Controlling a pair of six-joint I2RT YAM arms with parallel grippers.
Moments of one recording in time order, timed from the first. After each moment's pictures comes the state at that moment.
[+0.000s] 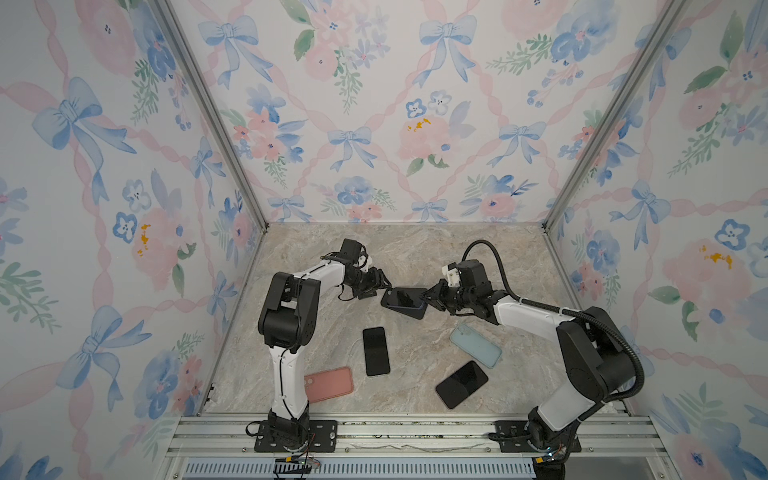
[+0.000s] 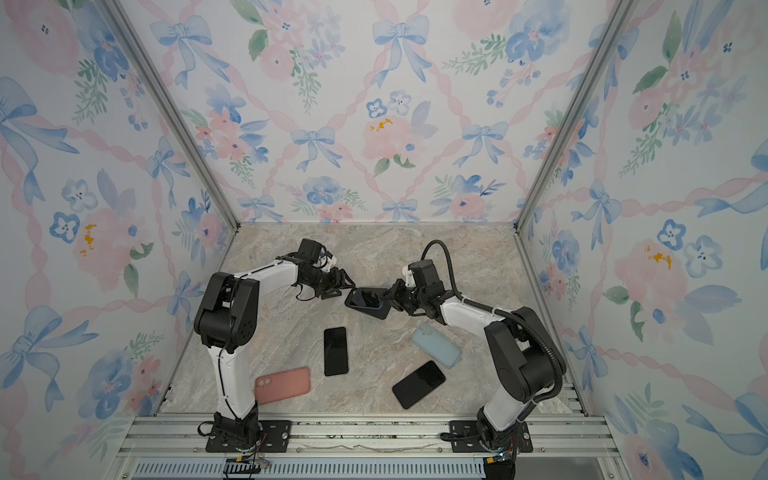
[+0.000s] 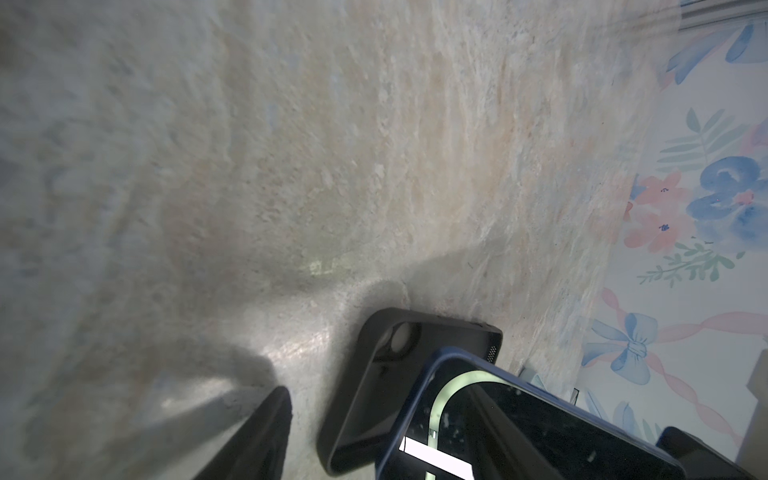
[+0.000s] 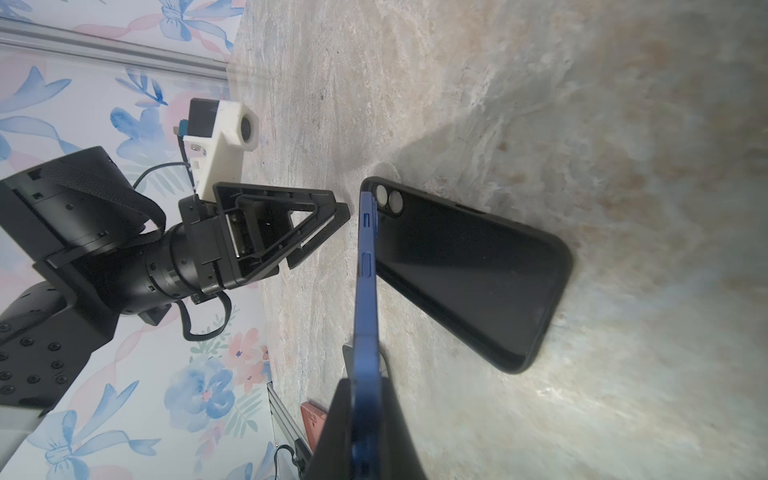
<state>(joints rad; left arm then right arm) -0.27 2.05 1.37 -0.44 0.57 -0.53 0.48 1.68 0.92 0.08 -0.50 1.03</state>
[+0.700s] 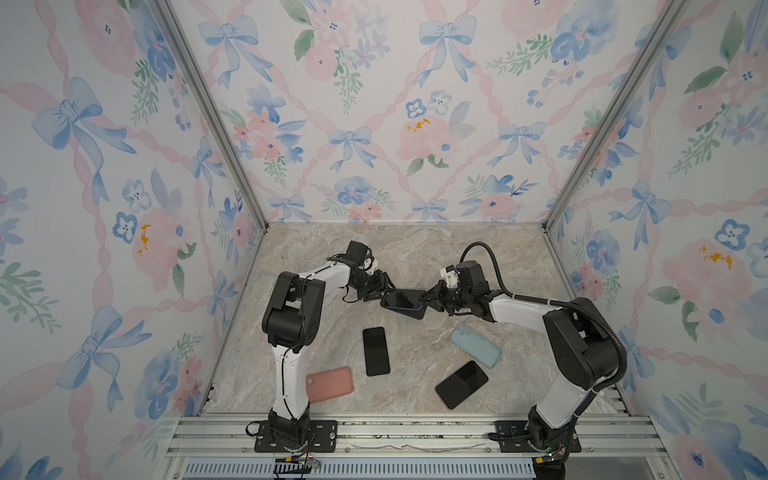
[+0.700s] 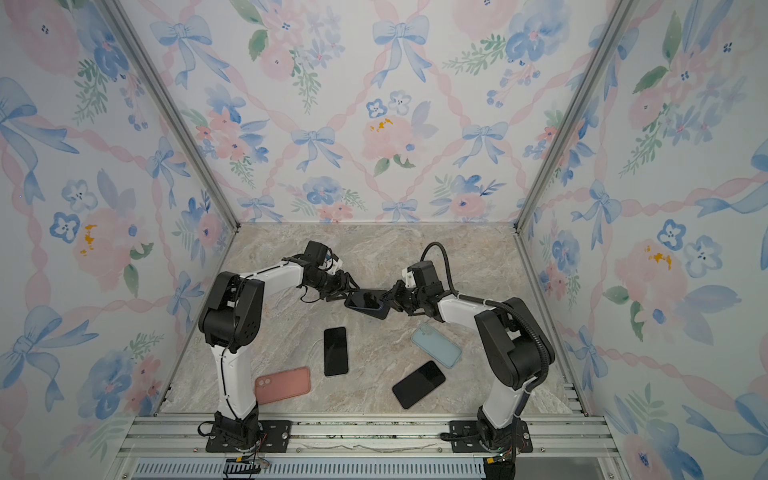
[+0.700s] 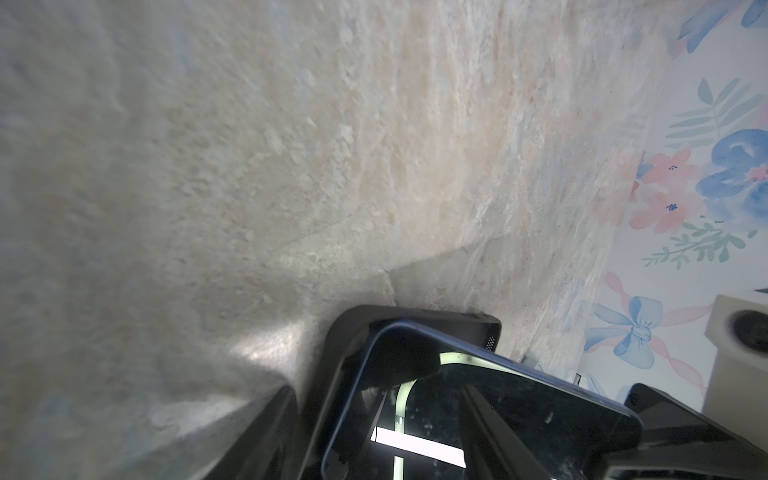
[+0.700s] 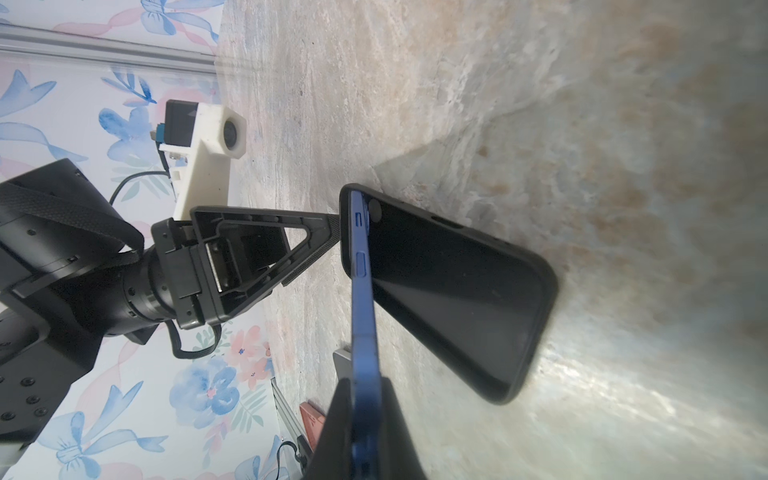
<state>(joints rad) -0.31 2.06 1.37 -0.44 0.58 -0.54 0.46 1.76 0.93 0.13 -0.56 1.04</state>
